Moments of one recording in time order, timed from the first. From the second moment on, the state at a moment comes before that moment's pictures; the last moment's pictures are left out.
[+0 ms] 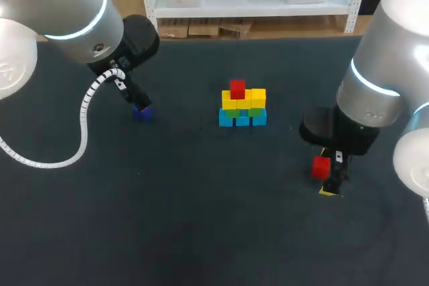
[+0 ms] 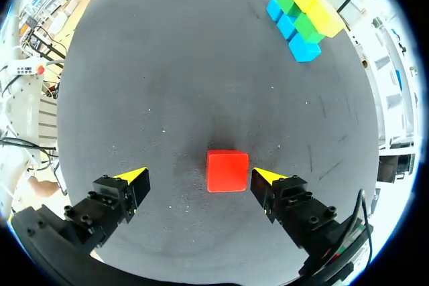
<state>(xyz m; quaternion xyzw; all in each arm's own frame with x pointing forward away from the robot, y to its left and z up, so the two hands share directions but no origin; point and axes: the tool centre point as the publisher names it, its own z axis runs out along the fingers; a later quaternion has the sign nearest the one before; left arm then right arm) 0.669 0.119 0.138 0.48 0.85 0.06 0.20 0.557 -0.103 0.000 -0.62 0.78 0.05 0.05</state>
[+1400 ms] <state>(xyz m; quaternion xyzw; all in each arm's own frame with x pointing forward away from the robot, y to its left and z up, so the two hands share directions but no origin) 0.669 0.119 0.138 0.48 0.85 0.06 0.20 0.586 -0.098 0.083 -0.71 0.70 -0.01 0.08</state>
